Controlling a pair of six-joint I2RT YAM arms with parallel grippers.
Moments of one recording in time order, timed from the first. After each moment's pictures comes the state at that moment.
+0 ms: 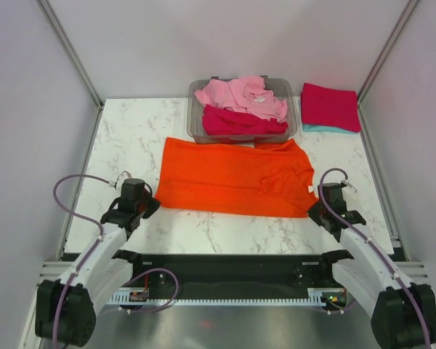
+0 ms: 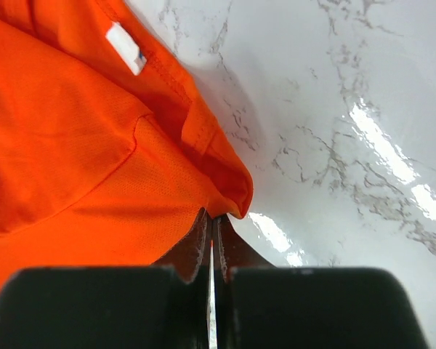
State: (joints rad) left arm -0.19 0.88 0.38 -0.32 -0.14 -0.87; right arm 0.15 0.86 0.37 -0.47 0.23 0.90
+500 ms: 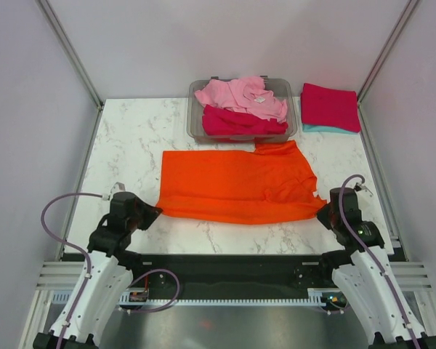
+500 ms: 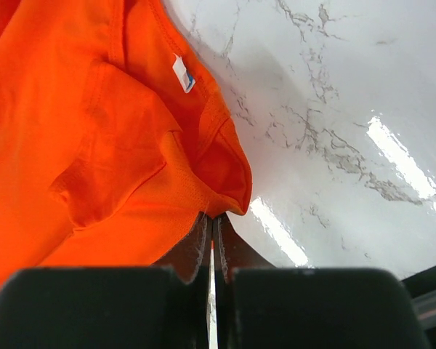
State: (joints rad) left arm -0.19 0.49 0.39 -0.62 -0.03 -0.98; right arm 0.15 0.56 0.49 -0.79 0.26 0.93
